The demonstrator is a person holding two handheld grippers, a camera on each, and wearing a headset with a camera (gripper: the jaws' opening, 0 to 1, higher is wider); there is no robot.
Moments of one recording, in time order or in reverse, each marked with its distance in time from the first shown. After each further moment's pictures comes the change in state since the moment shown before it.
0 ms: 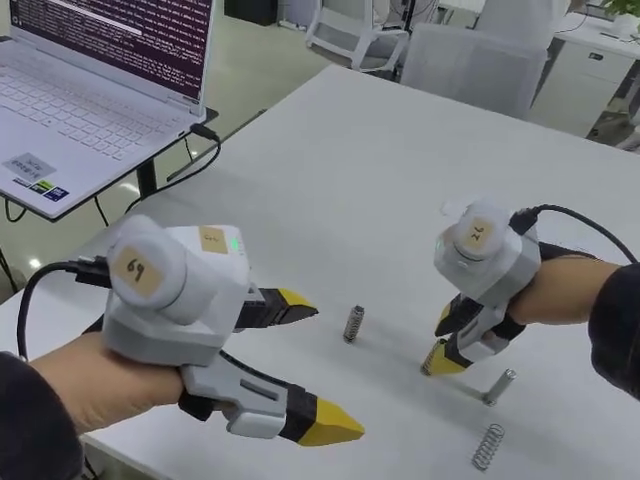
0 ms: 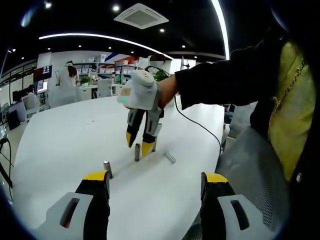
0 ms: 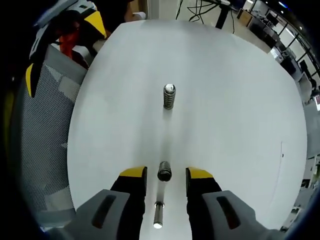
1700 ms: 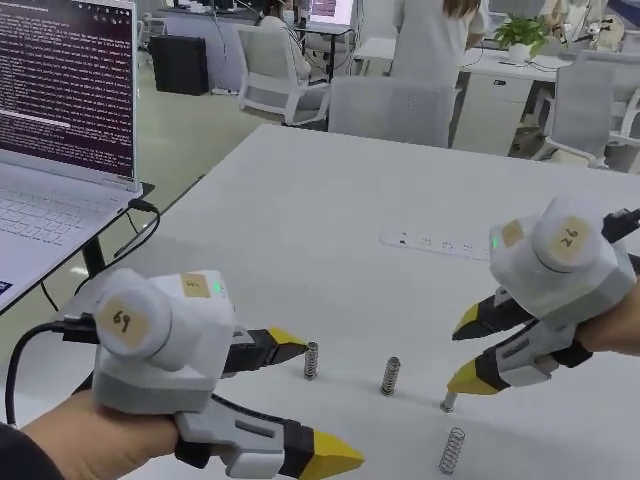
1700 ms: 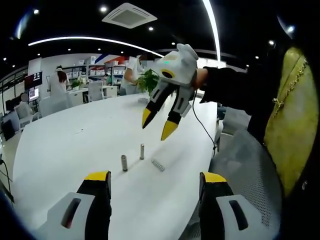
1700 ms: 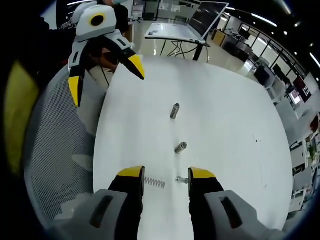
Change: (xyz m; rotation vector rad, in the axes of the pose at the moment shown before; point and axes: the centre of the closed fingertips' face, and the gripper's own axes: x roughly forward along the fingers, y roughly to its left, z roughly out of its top) left arm 0.014 -0.032 0.025 0.062 0.017 -0.056; right arm -0.097 0.060 -0.022 0.080 -0.248 -0.169
